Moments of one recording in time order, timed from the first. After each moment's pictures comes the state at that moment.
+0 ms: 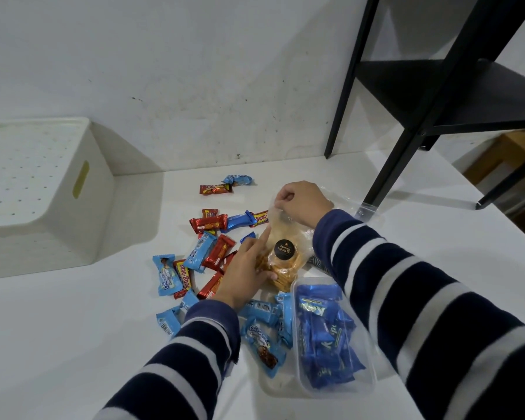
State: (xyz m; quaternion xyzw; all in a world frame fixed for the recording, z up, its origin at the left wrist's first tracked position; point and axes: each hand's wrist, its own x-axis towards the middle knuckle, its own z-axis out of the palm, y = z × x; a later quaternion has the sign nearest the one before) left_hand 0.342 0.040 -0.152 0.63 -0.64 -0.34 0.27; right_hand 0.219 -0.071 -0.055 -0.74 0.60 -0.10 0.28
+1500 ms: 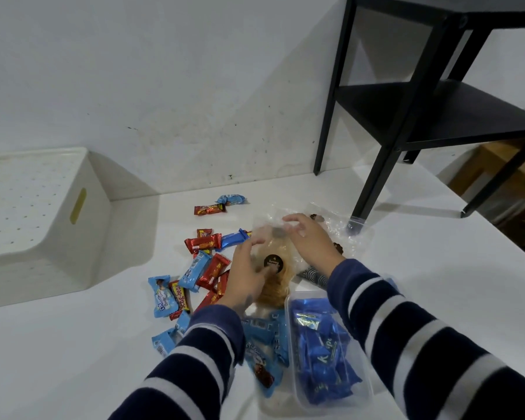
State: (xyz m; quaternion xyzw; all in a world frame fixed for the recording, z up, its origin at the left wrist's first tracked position) left_hand 0.323 0.022 -0.133 0.64 -0.47 -0.45 0.41; right_hand 0.184 -0.032 -0.079 -0.64 0.60 -0.26 0.40
